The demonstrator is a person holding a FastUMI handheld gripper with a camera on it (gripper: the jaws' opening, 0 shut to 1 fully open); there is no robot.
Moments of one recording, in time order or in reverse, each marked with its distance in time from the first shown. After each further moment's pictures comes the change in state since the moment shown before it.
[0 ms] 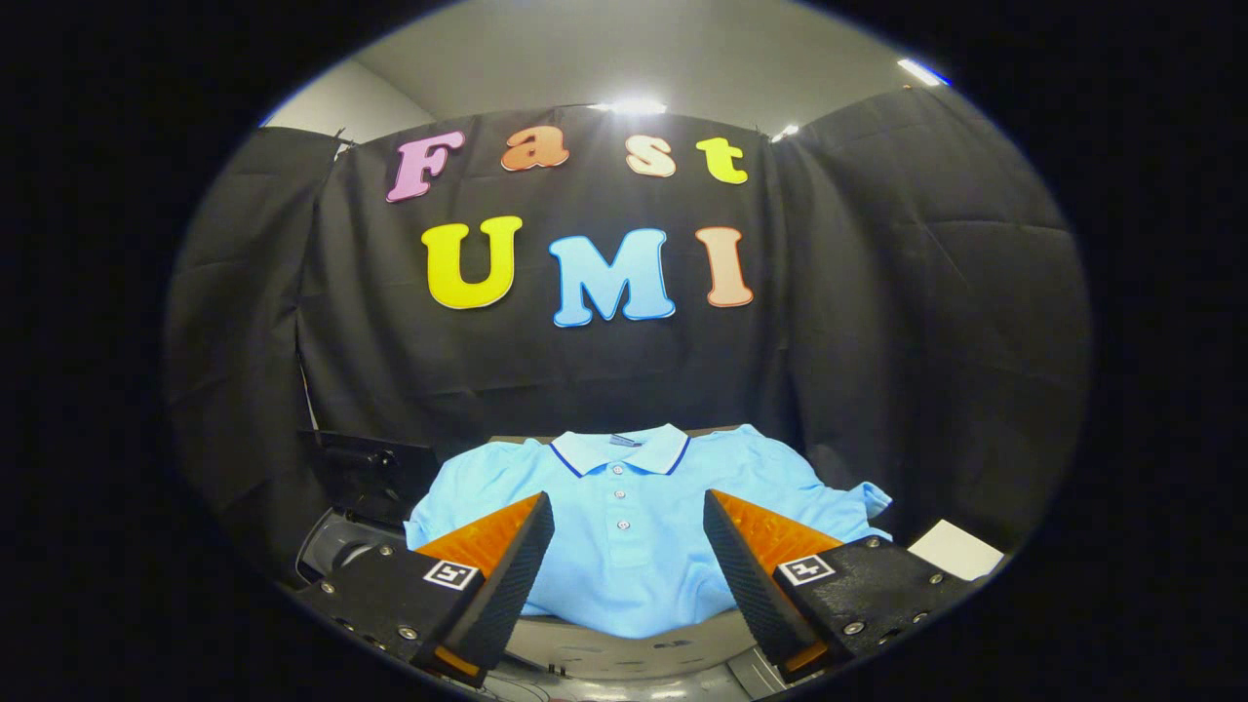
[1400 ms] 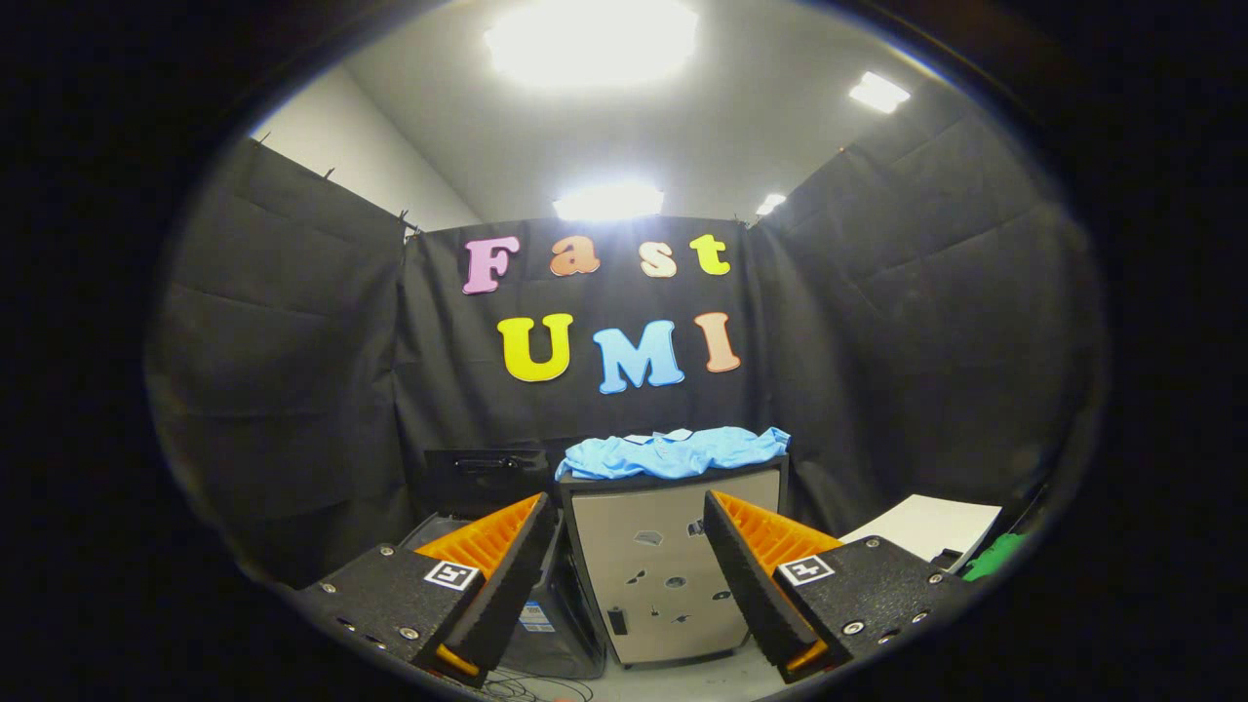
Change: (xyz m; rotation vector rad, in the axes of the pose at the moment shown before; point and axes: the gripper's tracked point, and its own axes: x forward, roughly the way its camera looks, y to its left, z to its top) arm -0.373 0.049 -0.080 0.076 -0.319 0.017
